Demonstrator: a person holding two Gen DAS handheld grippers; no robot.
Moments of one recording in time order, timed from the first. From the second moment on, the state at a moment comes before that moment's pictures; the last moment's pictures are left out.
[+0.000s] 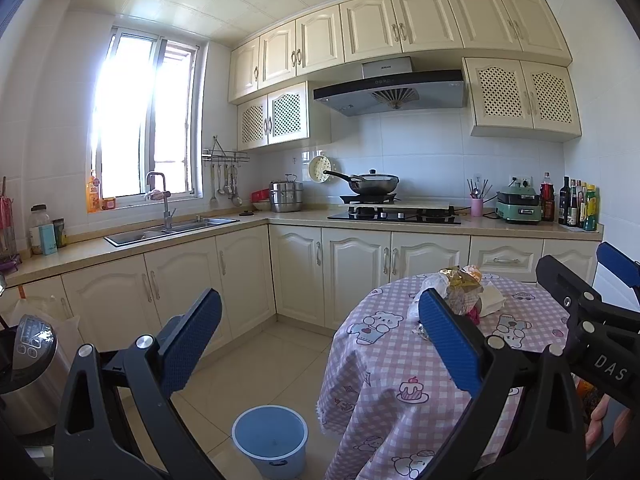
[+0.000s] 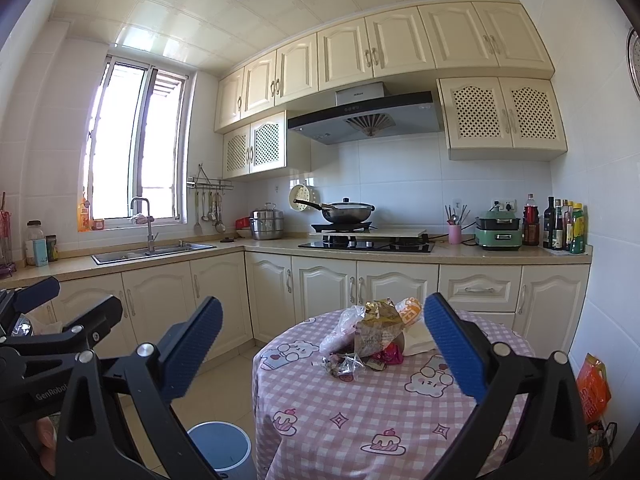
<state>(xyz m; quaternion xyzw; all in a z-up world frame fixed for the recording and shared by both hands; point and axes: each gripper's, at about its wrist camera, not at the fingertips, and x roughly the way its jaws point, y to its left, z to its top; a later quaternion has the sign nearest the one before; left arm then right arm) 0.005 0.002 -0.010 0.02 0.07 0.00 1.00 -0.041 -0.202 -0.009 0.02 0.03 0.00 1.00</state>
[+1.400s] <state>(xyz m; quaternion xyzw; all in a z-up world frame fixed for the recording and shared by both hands) 0.010 0.006 -0.006 0.00 0.08 0.01 1.00 -0.035 -0.196 -0.015 0.02 0.03 0.00 1.00</state>
